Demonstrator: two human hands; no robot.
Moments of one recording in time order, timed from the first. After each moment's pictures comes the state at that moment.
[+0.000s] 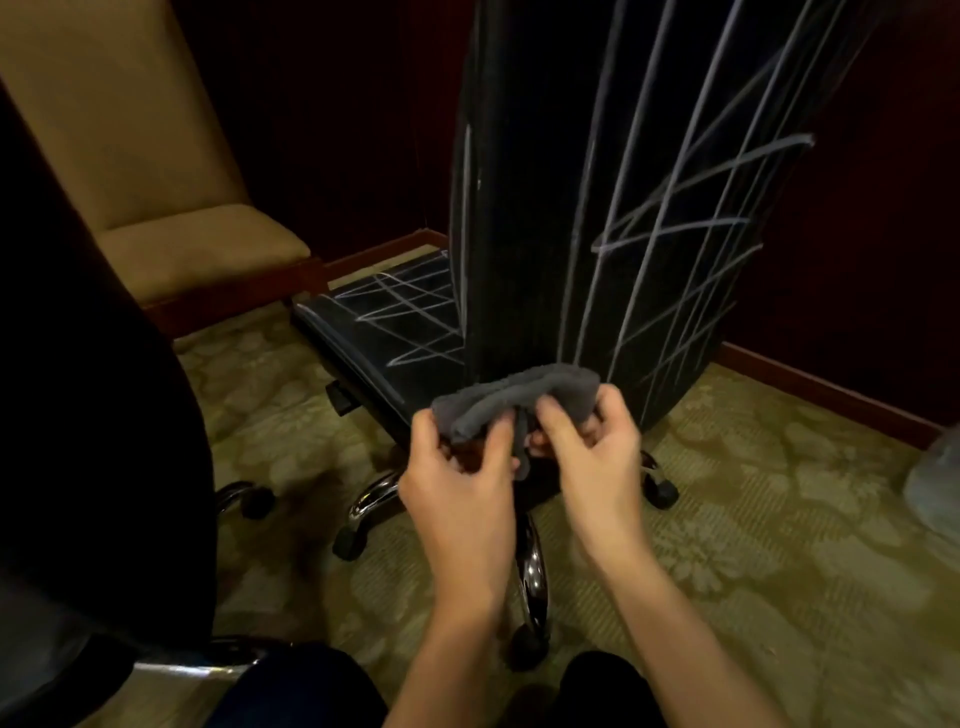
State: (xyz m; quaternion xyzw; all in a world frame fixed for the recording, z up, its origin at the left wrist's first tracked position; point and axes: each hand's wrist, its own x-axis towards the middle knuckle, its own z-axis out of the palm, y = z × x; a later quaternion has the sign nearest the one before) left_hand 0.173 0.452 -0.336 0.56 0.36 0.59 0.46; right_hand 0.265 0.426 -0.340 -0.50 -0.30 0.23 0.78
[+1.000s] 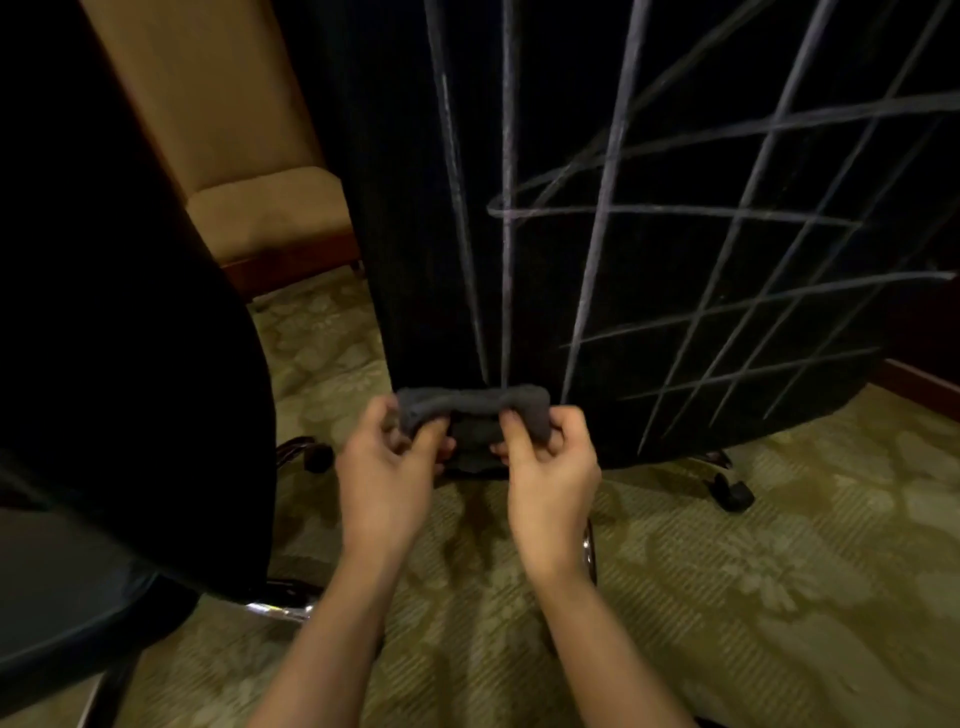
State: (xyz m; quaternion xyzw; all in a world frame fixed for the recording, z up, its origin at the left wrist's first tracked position) left_hand 0.102 0.524 -0.360 0.60 0.46 0.51 0.41; right_hand 0.206 0.482 -0.385 -0.58 -0.27 0.20 0.74
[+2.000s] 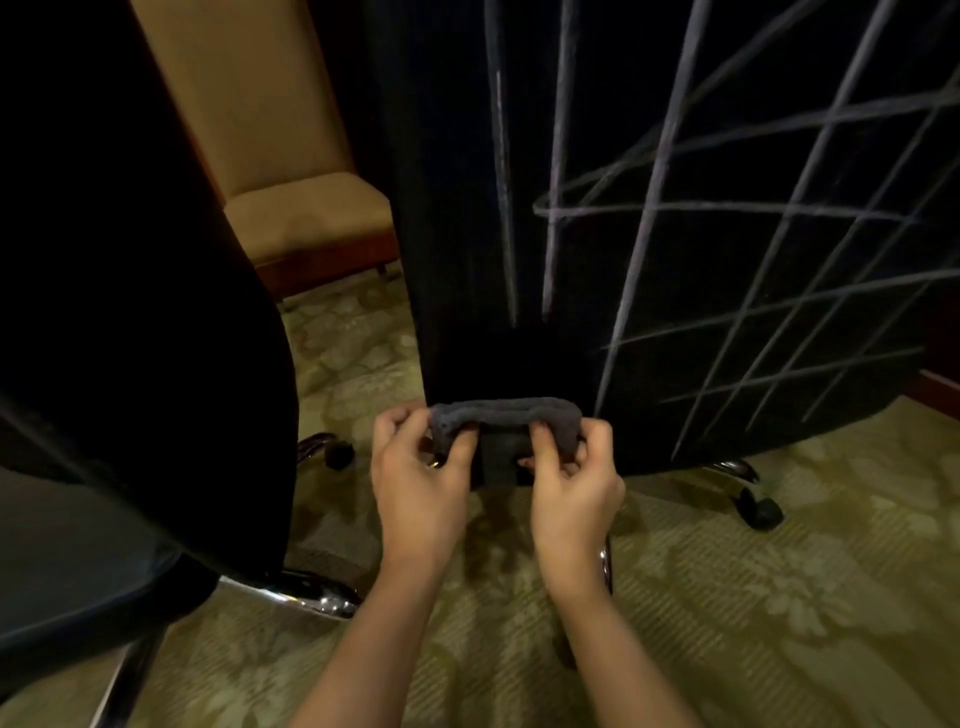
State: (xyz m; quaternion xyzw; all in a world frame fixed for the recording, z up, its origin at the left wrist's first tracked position) left_hand 0.109 0.523 -0.390 0.67 0.53 0.48 0.21; right_hand 0.214 0.481 -0.418 -0.61 -0.31 0.11 0.72
